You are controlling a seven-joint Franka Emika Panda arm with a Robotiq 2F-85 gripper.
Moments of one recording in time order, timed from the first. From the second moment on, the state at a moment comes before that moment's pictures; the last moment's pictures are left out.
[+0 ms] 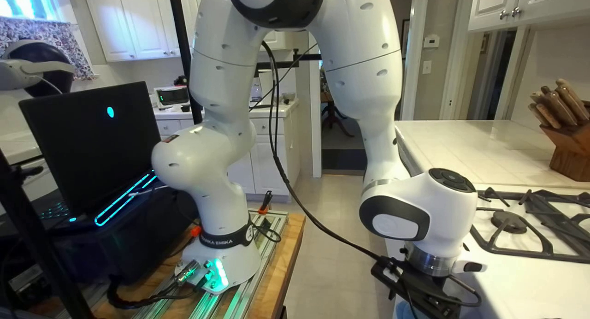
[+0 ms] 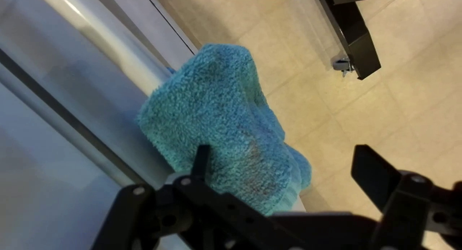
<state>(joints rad) -0.17 0.38 0.09 -2.52 -0.01 2.87 -1.04</state>
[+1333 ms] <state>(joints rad) -0.14 0.38 0.06 -2.51 -0.12 2.87 -0.99</state>
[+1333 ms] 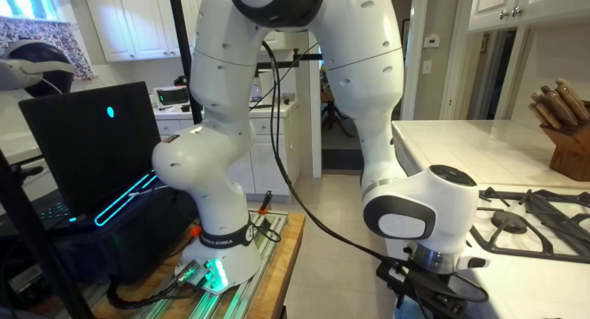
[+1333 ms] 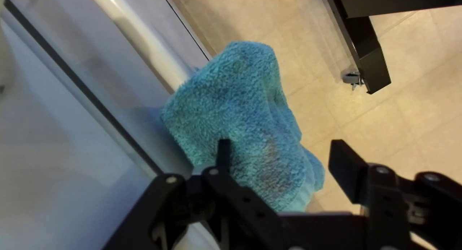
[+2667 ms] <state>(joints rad) 0.05 0.38 -0.14 -2.55 -0.45 2.98 -0.58</state>
